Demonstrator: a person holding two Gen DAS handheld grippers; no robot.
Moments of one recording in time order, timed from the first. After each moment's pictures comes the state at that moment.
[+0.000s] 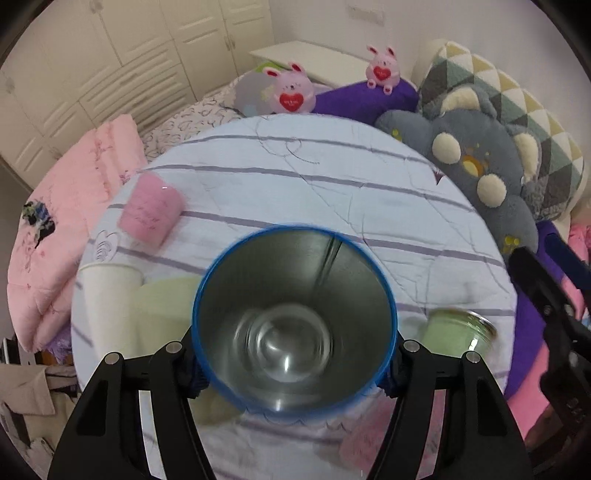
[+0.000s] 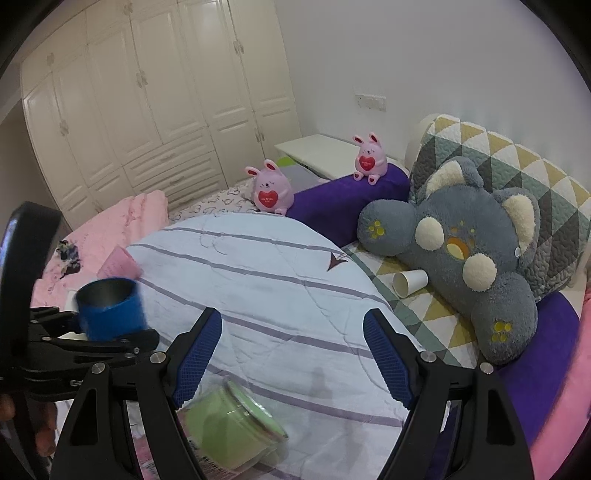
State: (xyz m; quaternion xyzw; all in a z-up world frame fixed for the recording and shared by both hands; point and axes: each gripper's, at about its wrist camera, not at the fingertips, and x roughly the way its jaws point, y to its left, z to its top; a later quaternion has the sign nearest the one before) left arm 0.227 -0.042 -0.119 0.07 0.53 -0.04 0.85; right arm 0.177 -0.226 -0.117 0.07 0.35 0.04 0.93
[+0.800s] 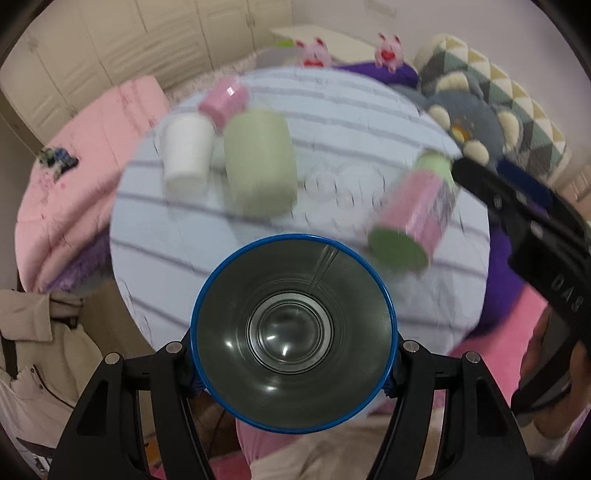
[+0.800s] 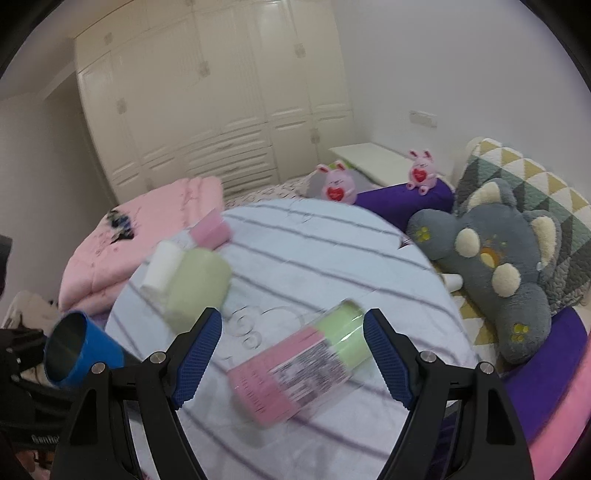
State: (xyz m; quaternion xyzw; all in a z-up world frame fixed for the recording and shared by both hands) left arm 0.065 0.020 -0.110 0.04 0.57 -0.04 0.82; right arm 0.087 -0.161 -0.098 0.03 0.35 0.14 0.93
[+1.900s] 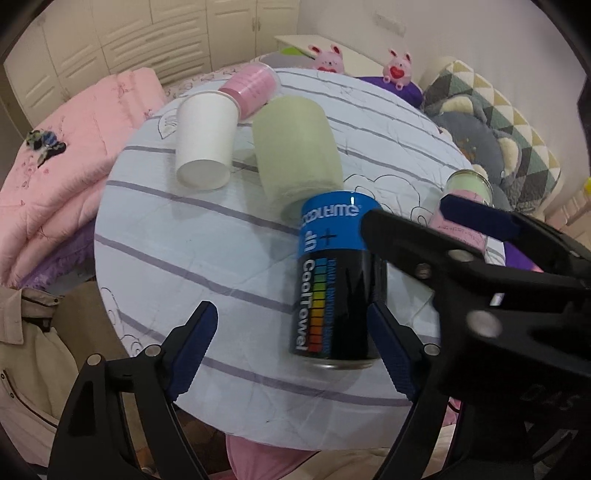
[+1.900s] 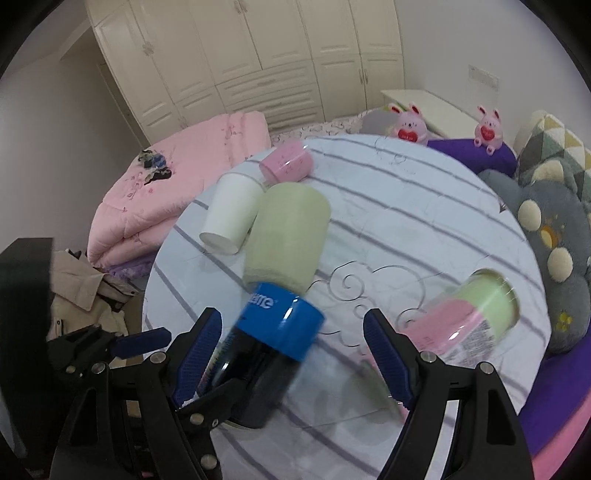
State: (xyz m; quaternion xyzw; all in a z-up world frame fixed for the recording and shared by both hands) left arm 0.085 0.075 -0.146 -0.02 0.54 -0.06 0.84; right arm 0.110 -0.056 -0.122 0.02 0.46 0.20 0.86
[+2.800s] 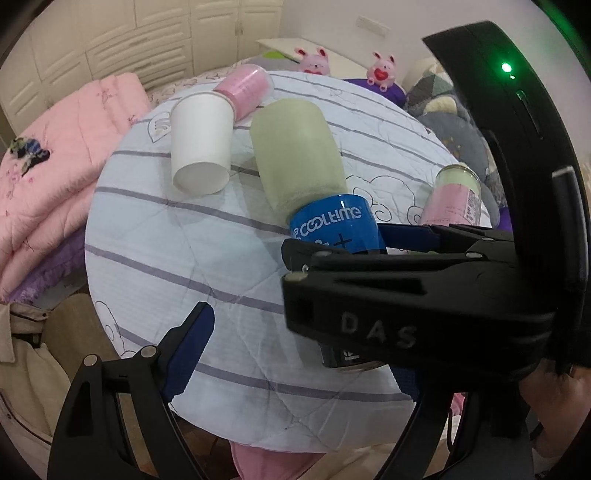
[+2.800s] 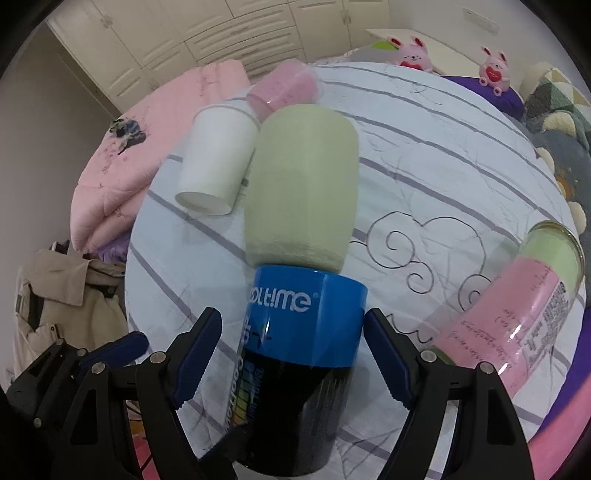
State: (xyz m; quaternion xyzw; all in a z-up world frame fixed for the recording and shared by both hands) left arm 0.086 0.093 -0.151 -0.03 0.53 -0.10 0.84; right arm 0.146 -0.017 -0.172 0.04 0.56 0.18 0.80
